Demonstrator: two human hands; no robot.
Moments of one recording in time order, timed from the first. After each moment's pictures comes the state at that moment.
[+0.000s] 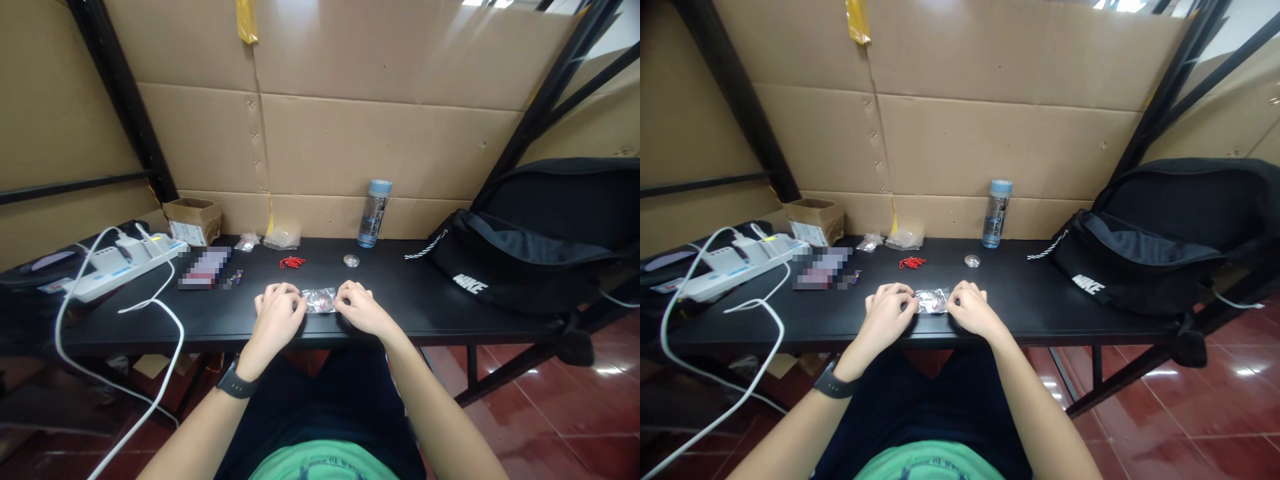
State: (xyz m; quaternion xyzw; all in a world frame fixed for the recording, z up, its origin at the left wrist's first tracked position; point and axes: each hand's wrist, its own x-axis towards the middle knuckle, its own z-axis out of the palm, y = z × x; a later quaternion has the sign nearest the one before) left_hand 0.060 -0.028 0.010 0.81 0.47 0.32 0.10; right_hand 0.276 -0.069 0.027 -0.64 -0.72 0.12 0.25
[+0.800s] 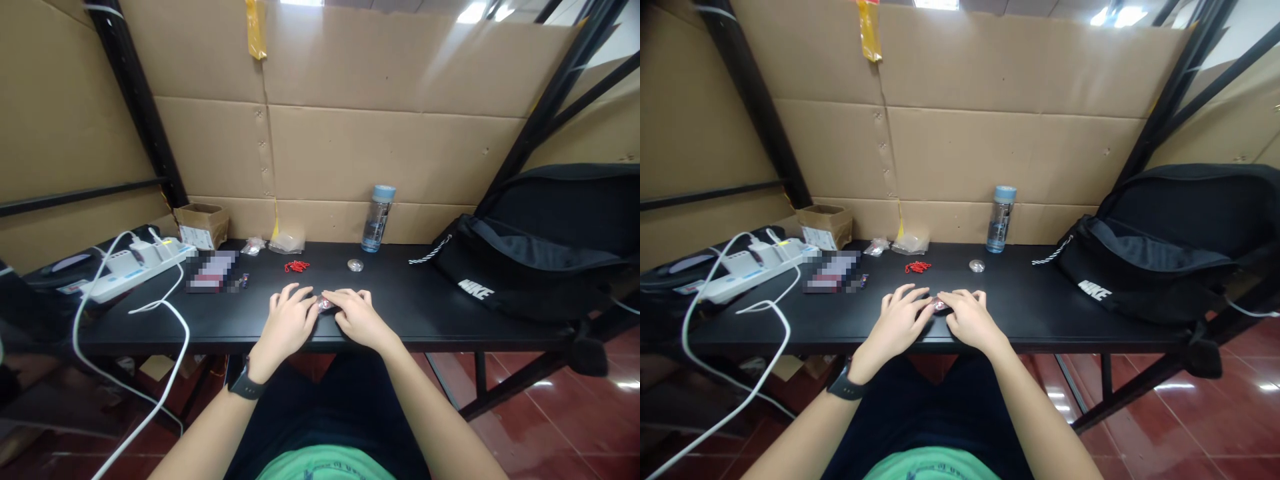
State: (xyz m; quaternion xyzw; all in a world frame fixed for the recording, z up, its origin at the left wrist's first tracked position) left_hand 0.063 -0.032 0.004 0.86 0.42 0.28 -0.02; right_hand 0.267 -0.073 0.013 -0.56 -0.79 0.03 0.24
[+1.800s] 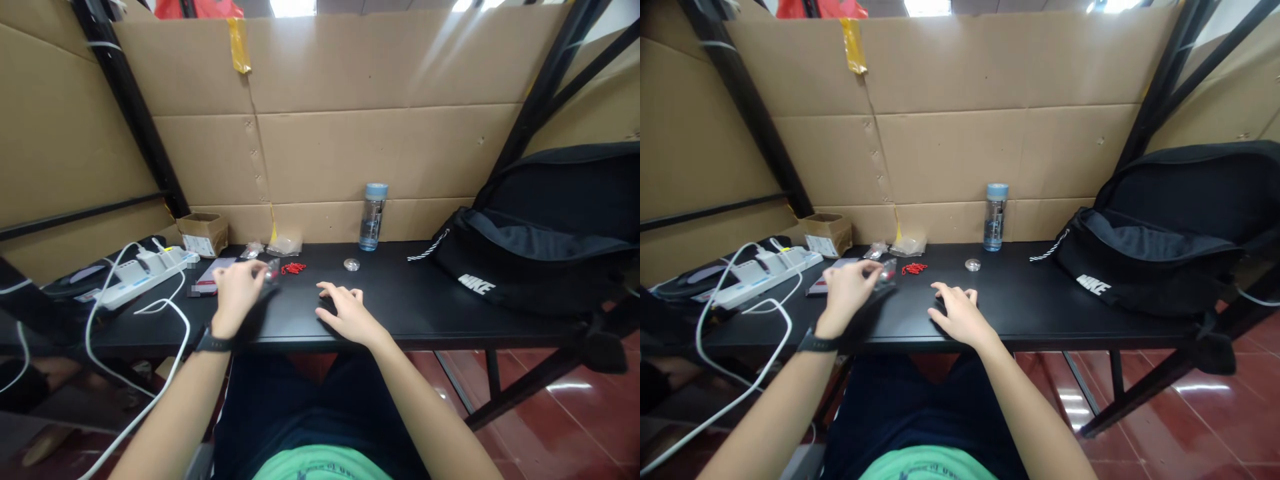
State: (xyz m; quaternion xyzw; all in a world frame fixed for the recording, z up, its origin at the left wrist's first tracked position) left_hand 0.010 0.039 0.053 0.74 0.57 0.35 -0.06; right_hand 0.267 -0.074 0.018 -0.56 -0.76 0.10 0.31
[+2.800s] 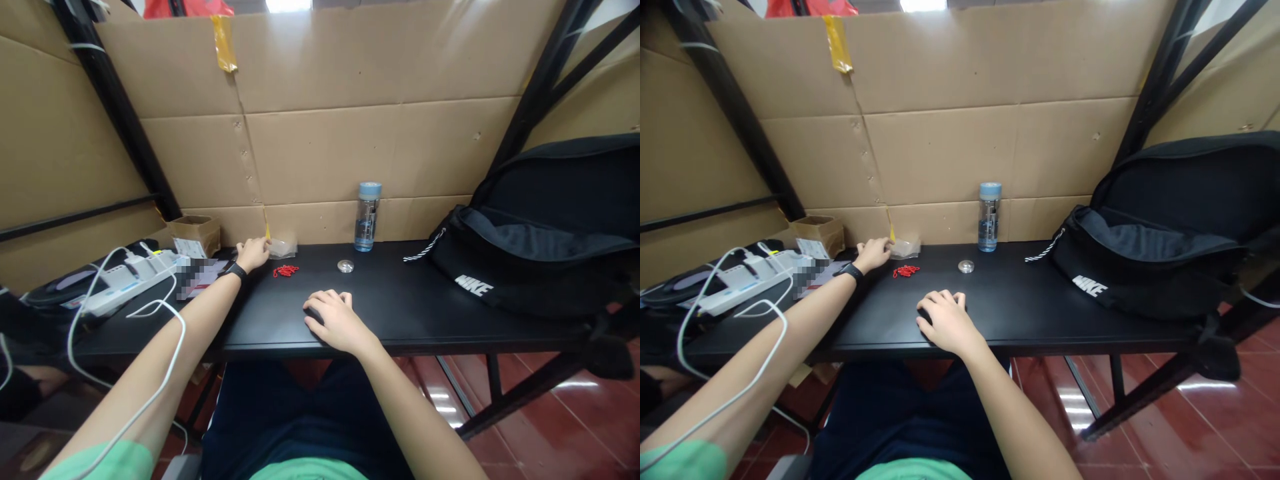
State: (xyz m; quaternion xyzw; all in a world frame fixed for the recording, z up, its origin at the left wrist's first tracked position) left_hand 0.036 0.208 0.039 0.81 0.55 0.20 -0.05; right_hand 0.266 -0.076 0.019 -0.53 -0.81 0.02 0.25
